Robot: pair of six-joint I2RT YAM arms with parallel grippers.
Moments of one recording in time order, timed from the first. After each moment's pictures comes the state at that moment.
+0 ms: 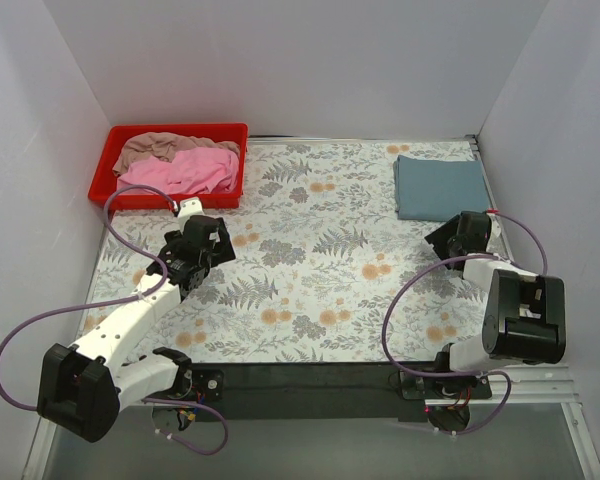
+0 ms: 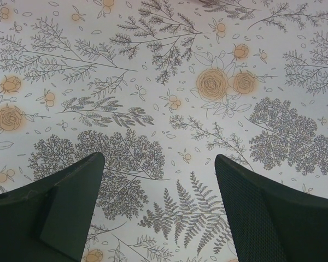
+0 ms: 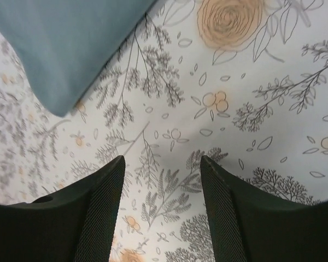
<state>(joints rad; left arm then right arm) -0.40 1.08 0.71 -0.39 -0.46 -0.51 -0.10 1.45 0.61 0.05 0.00 0.75</state>
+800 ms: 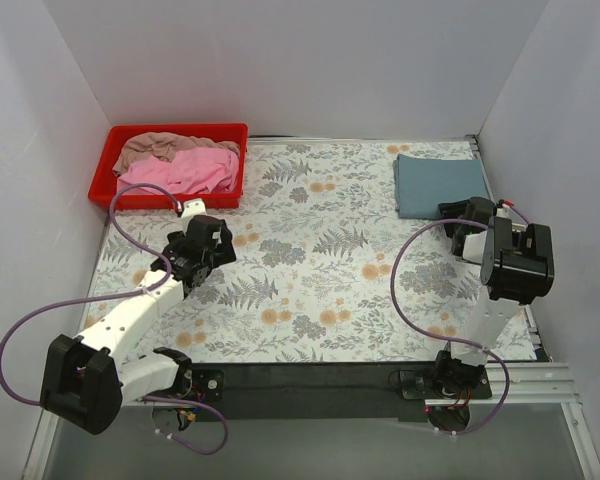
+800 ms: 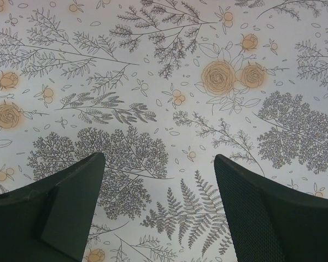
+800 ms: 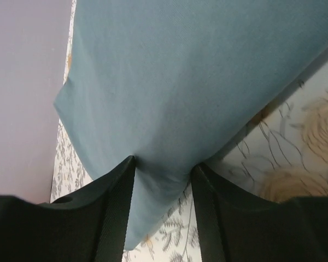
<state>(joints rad) -0.40 1.12 0.71 -0.39 -0.45 -0.51 -0.21 1.86 0.74 0.63 -0.01 1.07</state>
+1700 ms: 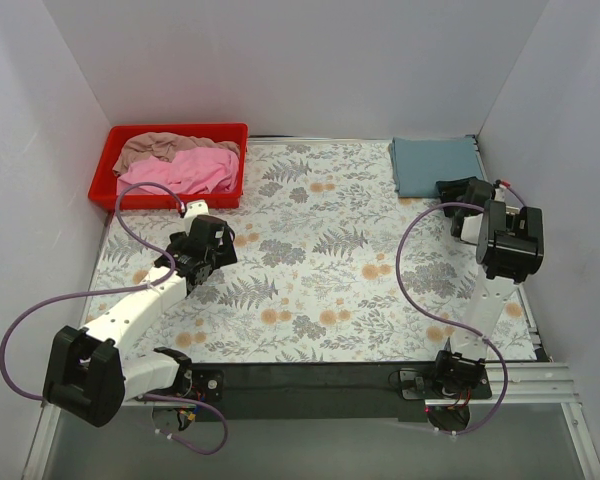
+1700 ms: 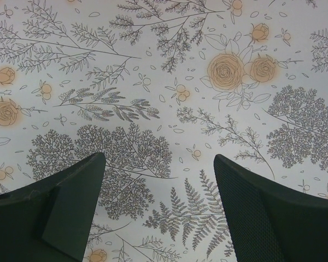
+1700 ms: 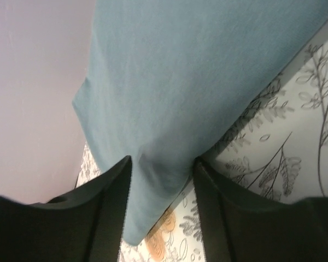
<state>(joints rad) -0.40 1.16 0.71 -0.39 -0.45 -0.50 -0.21 2.13 1.06 0.67 -0.08 1.09</state>
